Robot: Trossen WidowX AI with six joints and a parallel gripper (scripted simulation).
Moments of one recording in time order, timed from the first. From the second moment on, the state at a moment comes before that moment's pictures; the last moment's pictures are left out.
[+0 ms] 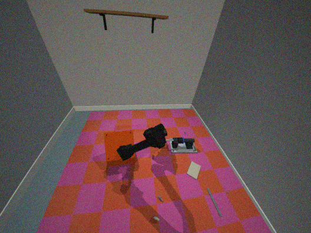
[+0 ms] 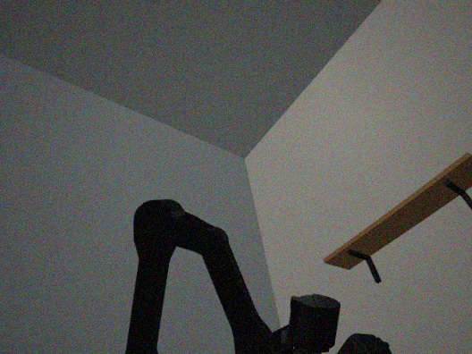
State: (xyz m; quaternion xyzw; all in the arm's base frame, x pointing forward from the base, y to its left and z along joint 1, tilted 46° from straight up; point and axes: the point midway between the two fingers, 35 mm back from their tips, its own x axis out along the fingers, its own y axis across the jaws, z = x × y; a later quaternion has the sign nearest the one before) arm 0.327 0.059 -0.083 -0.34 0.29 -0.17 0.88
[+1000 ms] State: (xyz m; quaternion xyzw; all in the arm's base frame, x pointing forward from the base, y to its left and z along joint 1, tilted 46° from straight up) arm 0.325 0.059 -0.083 -0.34 0.29 -0.17 0.88
